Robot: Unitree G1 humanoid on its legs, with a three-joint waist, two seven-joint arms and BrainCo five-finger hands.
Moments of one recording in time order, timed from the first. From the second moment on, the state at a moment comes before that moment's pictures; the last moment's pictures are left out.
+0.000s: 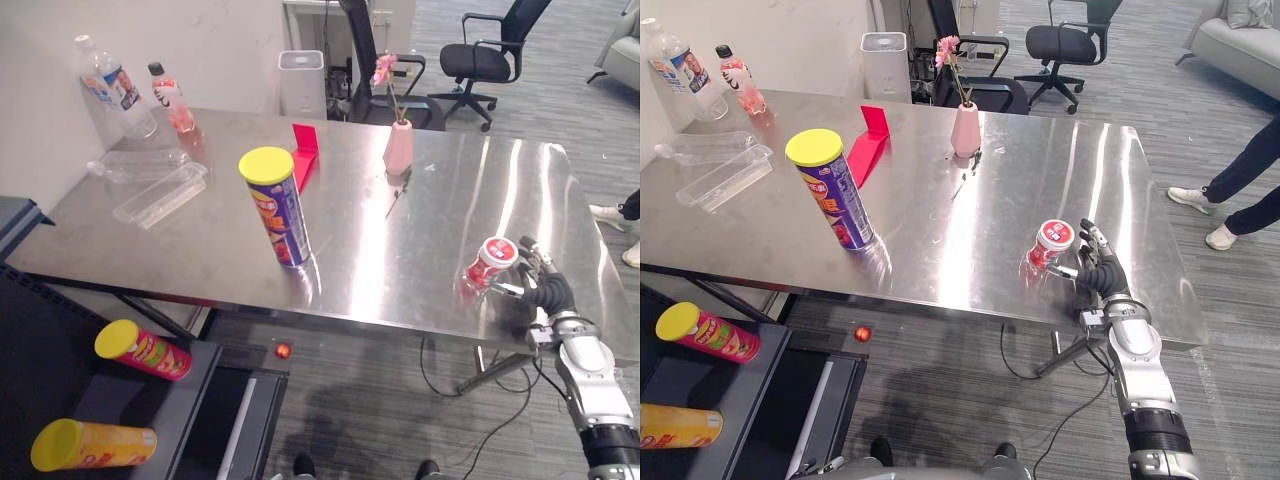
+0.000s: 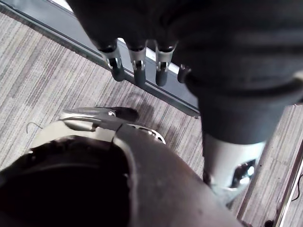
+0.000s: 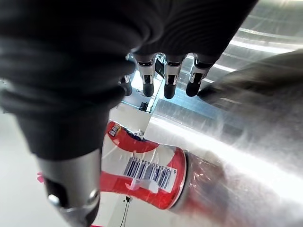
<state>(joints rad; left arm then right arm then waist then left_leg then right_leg) 0.28 0.16 0.05 0.91 -0.31 0.03 -0.01 -0.12 -0.46 -0.15 0.25 0.11 -0.18 0.08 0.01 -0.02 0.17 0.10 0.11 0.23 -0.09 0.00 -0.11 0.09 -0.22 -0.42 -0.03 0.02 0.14</state>
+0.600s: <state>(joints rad) 0.28 0.15 0.04 0.89 -0.31 0.03 -0.01 -0.16 -0.47 -0.11 0.24 0.11 -0.18 0.12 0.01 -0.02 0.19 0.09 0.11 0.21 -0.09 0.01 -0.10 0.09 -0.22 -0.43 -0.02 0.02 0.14</state>
